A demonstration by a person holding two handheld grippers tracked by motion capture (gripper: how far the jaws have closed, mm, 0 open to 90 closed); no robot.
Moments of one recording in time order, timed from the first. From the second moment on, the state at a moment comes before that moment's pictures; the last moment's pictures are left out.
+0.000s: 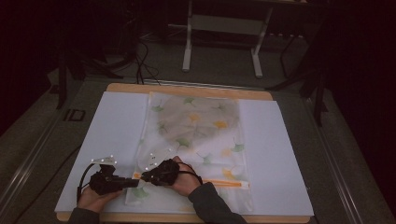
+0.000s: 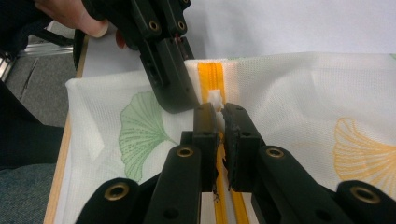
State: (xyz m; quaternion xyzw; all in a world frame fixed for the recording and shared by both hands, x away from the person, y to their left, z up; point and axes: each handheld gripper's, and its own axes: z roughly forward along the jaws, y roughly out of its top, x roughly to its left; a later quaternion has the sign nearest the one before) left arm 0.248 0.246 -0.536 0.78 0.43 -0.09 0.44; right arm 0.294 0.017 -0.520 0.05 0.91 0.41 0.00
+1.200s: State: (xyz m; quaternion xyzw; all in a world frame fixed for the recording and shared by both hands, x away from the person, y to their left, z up) left arm 0.246 0.252 -0.533 0.77 0.43 -0.09 0.46; right arm 0.298 -0.015 -0.523 0.06 0.92 0.38 0.02
